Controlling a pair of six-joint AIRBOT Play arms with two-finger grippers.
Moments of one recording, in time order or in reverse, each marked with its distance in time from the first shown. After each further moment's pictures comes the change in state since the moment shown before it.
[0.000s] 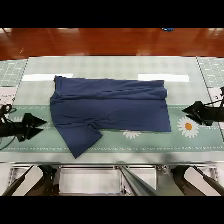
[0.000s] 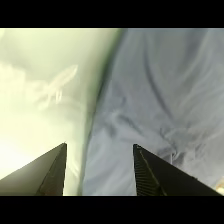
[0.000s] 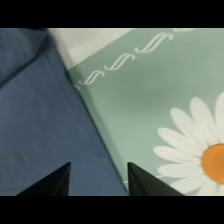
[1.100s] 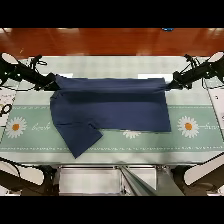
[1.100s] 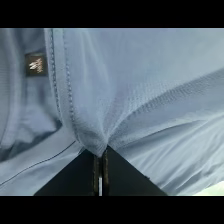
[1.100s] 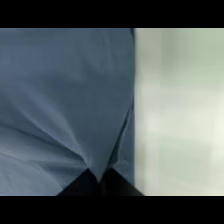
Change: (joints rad) left arm -0.509 -0.777 1.022 0.127 -0.127 0.001; right arm 0.338 -0.818 0.986 -0.115 0.305 0.074
